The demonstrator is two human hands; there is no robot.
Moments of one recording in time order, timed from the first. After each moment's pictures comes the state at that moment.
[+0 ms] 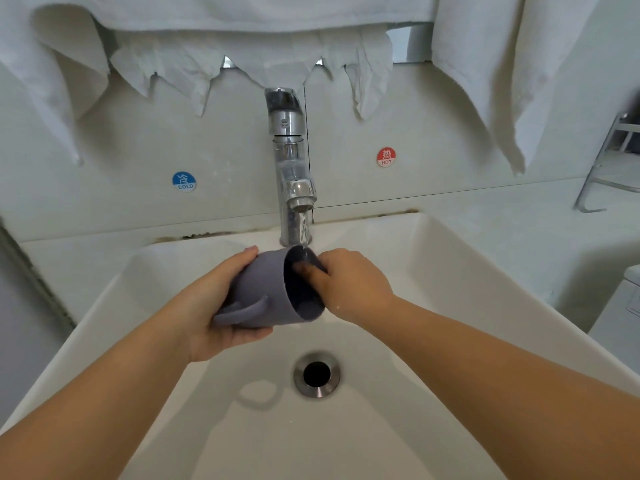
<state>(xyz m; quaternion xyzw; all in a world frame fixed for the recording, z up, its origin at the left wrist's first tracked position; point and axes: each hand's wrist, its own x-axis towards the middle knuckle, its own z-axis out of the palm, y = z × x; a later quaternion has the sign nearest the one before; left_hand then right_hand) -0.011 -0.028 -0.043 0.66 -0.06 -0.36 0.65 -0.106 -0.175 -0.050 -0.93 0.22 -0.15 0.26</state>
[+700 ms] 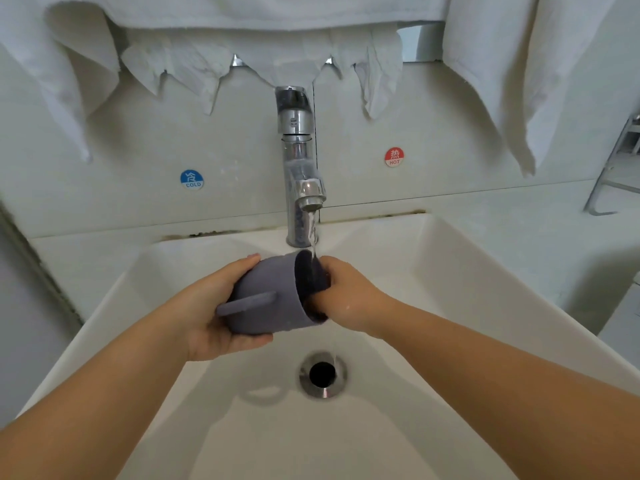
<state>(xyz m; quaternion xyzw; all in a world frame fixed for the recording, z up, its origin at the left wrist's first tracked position) -0.005 -0.023 -0.042 0.67 -0.04 -0.39 0.62 -0.104 -0.172 -0.062 -0.87 0.17 -0.12 0.45</state>
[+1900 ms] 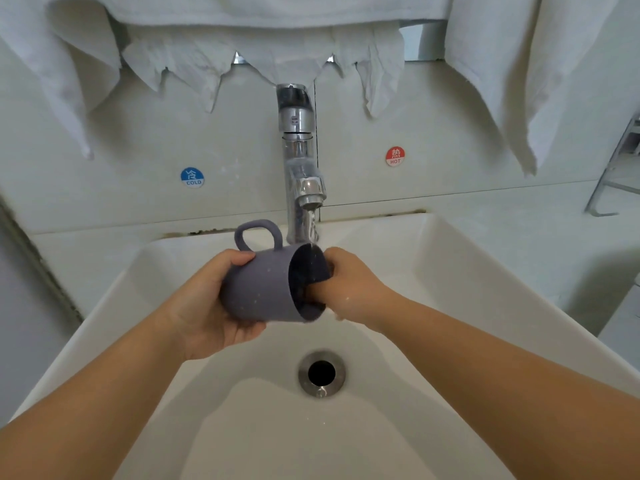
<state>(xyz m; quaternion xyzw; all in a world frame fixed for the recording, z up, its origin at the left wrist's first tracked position) -0.003 -0.020 -0.049 0.59 -0.11 -0.41 0.69 -0.104 -0.171 -0.053 -0.85 0.20 -0.13 0.48</state>
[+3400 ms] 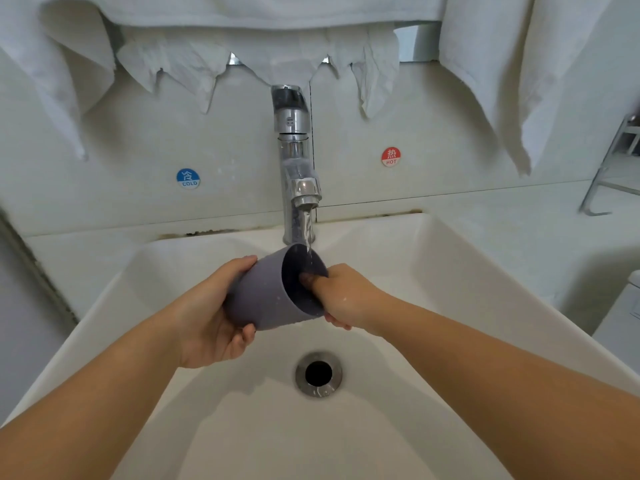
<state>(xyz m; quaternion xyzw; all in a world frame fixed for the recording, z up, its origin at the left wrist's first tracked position) -0.002 -0.018 -0.048 0.68 -0.04 -0.46 0.56 -0.108 -0.170 -0.052 -0.83 0.24 -0.04 0.50</state>
